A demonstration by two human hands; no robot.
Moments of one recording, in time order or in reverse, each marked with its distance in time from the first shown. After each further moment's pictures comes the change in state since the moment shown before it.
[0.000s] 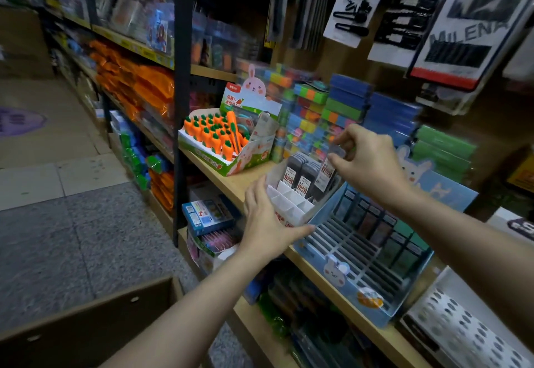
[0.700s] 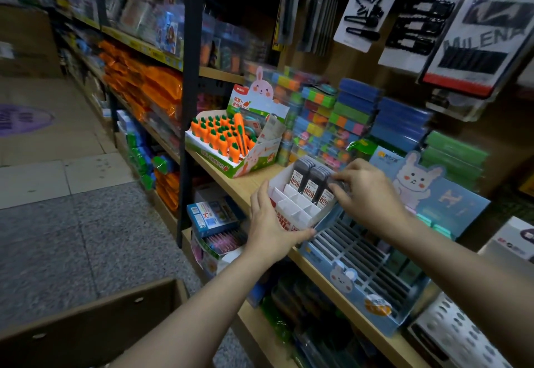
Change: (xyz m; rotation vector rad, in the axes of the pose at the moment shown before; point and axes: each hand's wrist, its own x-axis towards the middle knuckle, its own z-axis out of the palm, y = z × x) left_hand 0.004 -0.010 0.000 -0.060 0.009 -0.031; right_hand -0.027 0.008 0.023 -0.187 -0.156 -0.050
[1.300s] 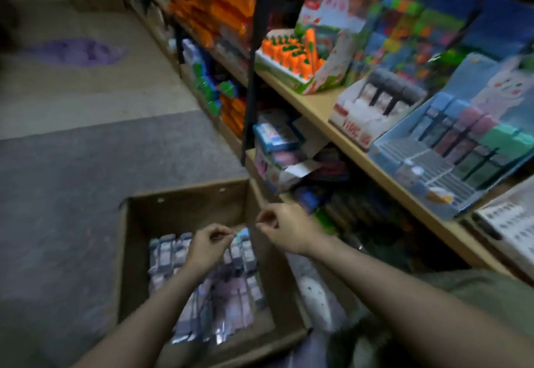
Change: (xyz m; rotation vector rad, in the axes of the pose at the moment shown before) left_hand -0.216 -0.193 -0.128 0.028 0.139 -0.430; right_hand -0.179 -0.192 0.114 0.470 -0.719 -0.122
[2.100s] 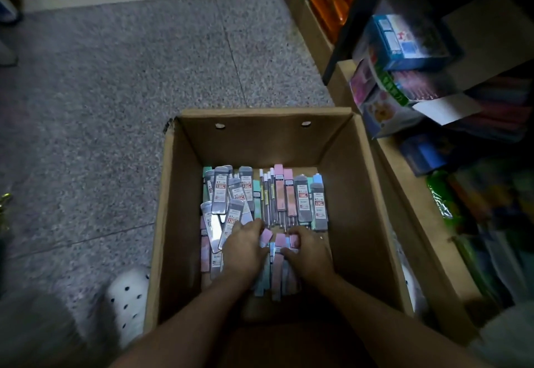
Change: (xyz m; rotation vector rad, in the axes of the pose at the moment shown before) left_hand -0.001 -0.158 0.016 0.688 -0.033 -0.245; right_hand 0.056 0.063 0.257 0.186 -0.302 0.348
